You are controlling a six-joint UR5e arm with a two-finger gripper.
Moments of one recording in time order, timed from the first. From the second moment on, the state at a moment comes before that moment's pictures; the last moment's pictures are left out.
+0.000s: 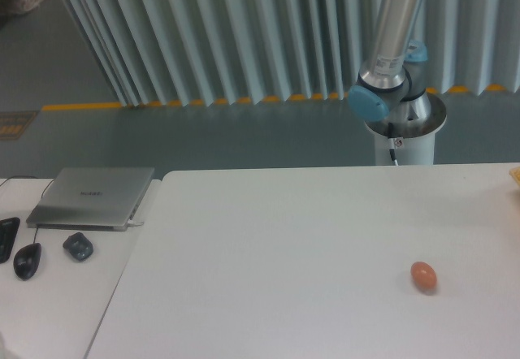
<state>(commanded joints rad) 3.15 -1.83 -1.77 -1.05 1.47 1.06</state>
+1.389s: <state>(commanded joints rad) 3.14 -1.85 -1.59 -1.27 1.44 1.08</state>
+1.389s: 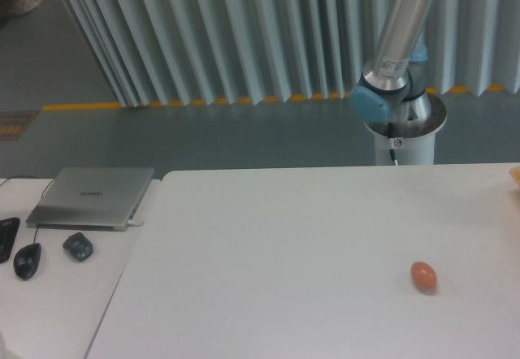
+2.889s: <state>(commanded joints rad) 2.55 -1.84 -1.53 -1.41 1.73 1.60</state>
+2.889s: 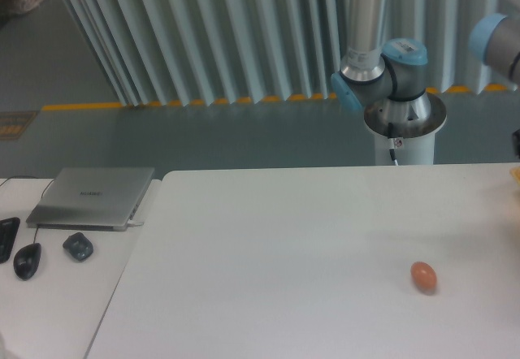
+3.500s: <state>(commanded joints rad) 2.51 -1.89 -1.58 -1.13 1.55 1.41</state>
